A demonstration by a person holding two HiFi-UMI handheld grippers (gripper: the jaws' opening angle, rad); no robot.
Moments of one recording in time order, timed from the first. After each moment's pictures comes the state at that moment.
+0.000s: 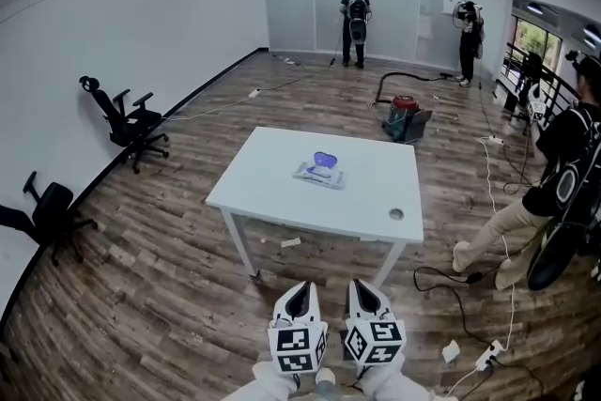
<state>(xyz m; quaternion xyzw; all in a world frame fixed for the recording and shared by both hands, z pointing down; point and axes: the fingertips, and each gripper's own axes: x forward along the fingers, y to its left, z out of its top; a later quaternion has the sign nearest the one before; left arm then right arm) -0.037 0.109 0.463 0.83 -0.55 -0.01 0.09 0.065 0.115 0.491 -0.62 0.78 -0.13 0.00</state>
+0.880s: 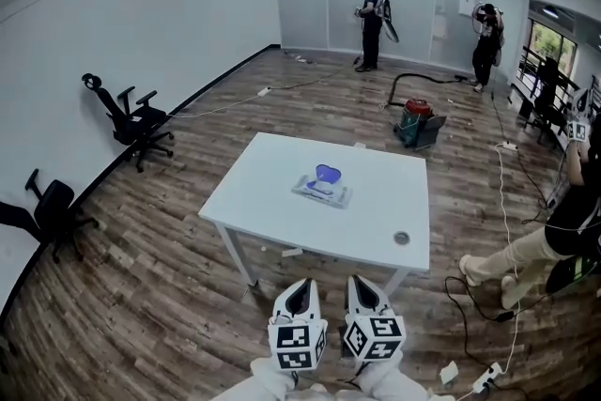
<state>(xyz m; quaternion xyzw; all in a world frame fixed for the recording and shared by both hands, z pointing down) -0.001 0.004 0.468 0.82 -0.56 0.00 0.08 0.098 0.001 0.497 -0.59 0.79 -0.14 0.02</state>
